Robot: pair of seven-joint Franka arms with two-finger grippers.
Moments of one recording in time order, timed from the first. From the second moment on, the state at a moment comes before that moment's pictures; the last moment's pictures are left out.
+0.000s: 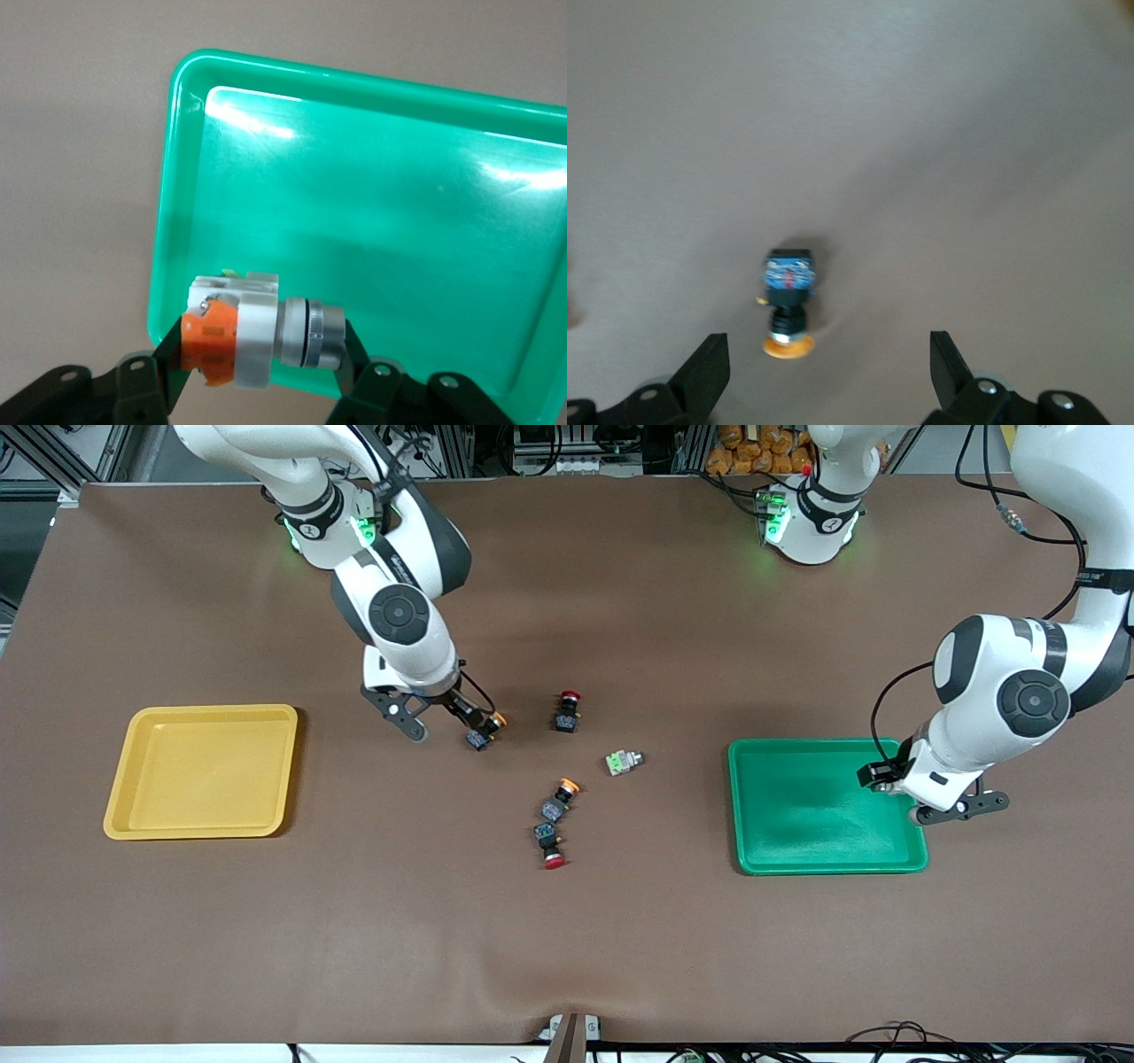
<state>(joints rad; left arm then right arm) 0.37 0.35 -0.44 -1.95 0.28 2.22 -0.41 0.49 0.29 0.11 -2.01 -0.03 2.22 1.34</state>
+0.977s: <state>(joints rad) 0.41 0.55 -0.44 -1.94 0.29 2.45 -0.40 0.56 0.49 0.11 -1.99 -0.11 2.43 1.34</state>
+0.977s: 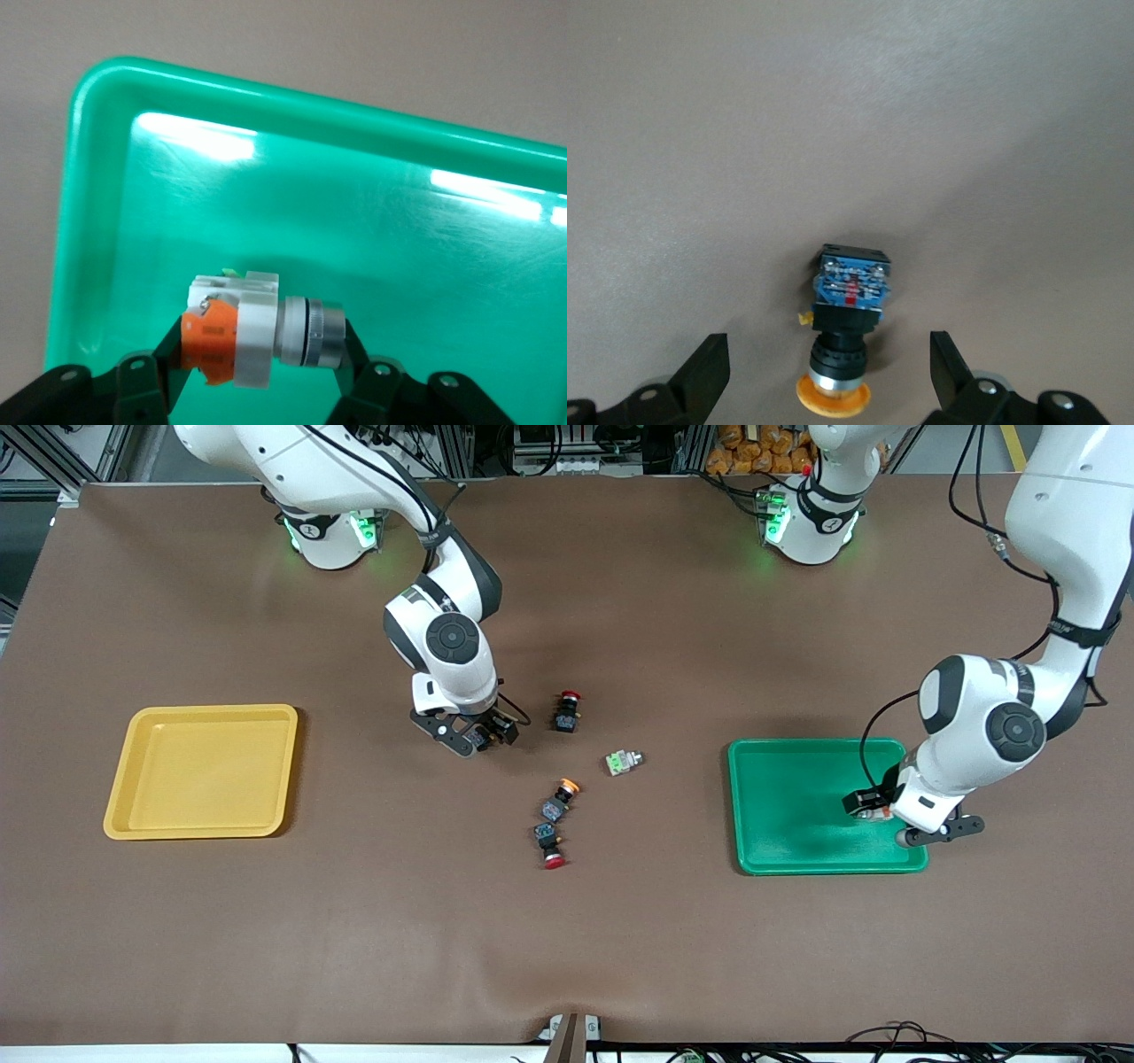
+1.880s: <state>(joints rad) 0.40 0.53 -0.59 -1.92 0.30 2.41 -0.38 0.57 0.54 0.10 -1.98 -0.15 2.44 1.33</state>
